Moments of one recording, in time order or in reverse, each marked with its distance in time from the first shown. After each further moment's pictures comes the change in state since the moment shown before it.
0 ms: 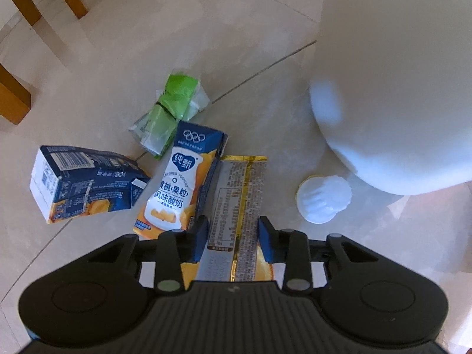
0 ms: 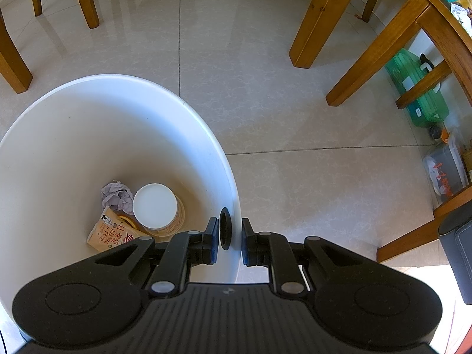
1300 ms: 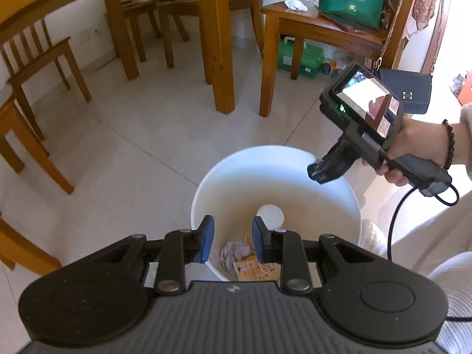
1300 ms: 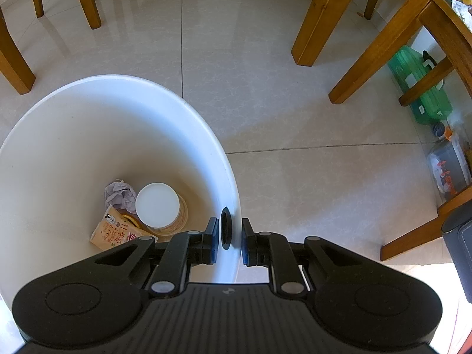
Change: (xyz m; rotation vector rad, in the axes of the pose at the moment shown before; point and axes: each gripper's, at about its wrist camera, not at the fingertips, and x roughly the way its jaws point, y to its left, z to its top) left arm -0.283 -0.052 0.112 0.247 -0.385 -0.141; right arm 0.000 -0.001 -0.001 0.010 0.006 0.019
